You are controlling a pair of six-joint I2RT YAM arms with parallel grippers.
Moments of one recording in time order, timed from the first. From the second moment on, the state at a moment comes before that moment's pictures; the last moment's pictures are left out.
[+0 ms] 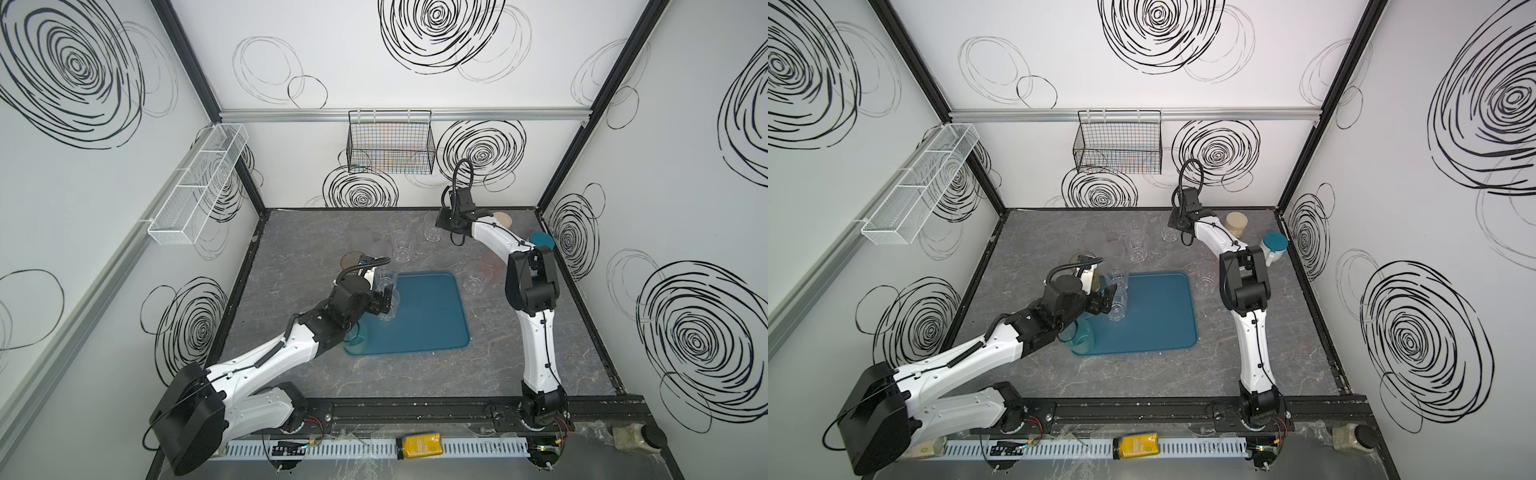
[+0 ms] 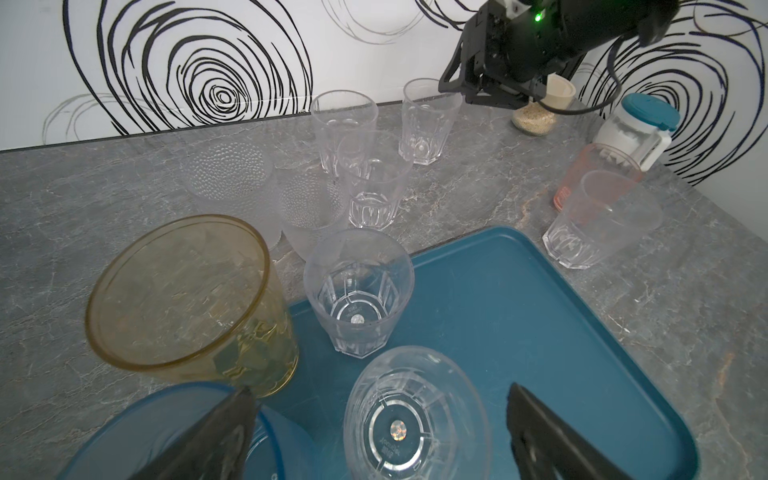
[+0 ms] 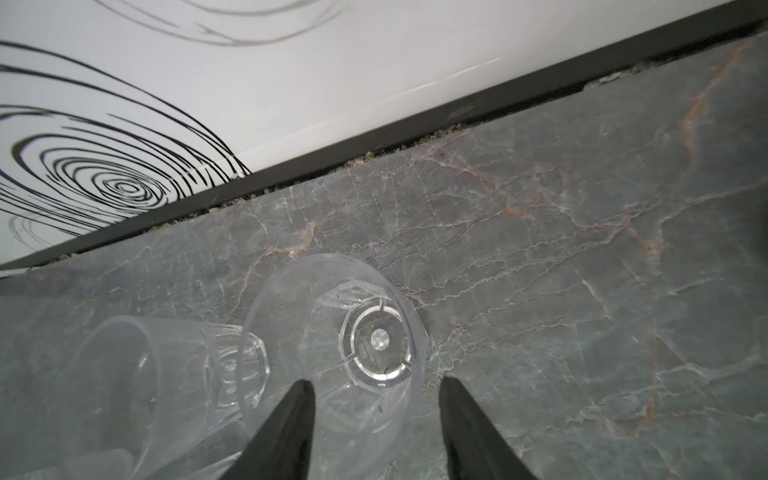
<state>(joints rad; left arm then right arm) -0.69 1.14 0.66 -0.02 -0.26 -0.27 0.27 2.29 1.94 -0.43 0.03 0.53</state>
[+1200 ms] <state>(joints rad) -0.82 1.05 0.64 -0.02 -0.35 -0.28 0.32 1.67 1.28 -0.40 0.09 0.54</state>
